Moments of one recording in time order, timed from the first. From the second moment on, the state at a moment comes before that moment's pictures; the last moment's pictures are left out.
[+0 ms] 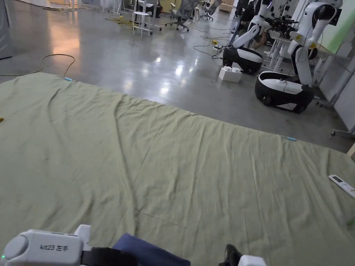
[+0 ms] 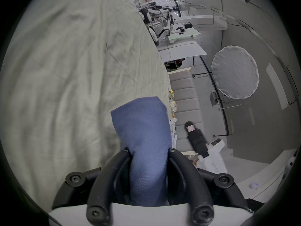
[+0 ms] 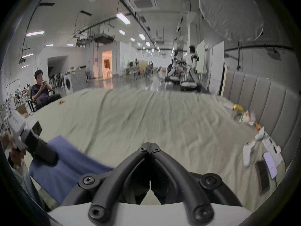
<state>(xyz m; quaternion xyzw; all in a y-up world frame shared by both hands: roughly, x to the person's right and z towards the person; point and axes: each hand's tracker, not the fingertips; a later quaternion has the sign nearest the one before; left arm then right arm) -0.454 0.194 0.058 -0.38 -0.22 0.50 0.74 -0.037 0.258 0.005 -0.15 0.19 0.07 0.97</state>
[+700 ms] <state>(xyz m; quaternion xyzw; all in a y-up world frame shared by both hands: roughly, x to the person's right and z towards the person) -0.722 0.262 0.158 -0.40 -0.02 0.44 0.81 -0.002 0.355 -0.039 -0.03 0.11 0.06 0.99</state>
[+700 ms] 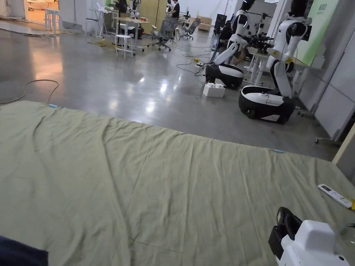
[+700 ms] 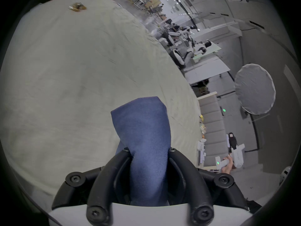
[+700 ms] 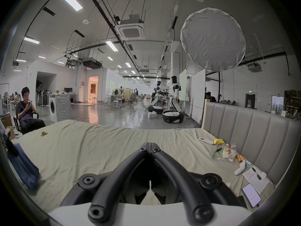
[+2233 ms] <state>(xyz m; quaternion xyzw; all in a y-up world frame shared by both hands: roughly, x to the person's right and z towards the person) -0.363 0.286 0.059 -0.21 0.16 0.01 0.96 0.018 0.307 -0.031 -0.10 0.12 0.04 0.99</state>
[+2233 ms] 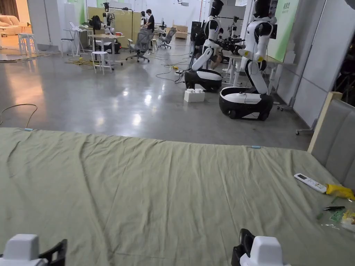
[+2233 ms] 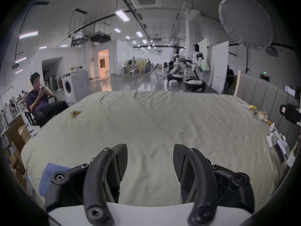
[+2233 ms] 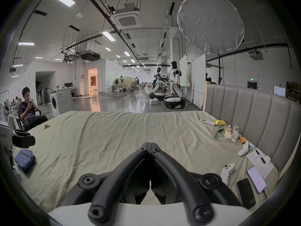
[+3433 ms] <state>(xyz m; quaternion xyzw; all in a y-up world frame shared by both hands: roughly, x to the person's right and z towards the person) -0.295 0.310 0.050 -0.09 0.19 0.00 0.98 0.009 0.302 -0.026 -0.07 0.11 0.04 0.99</state>
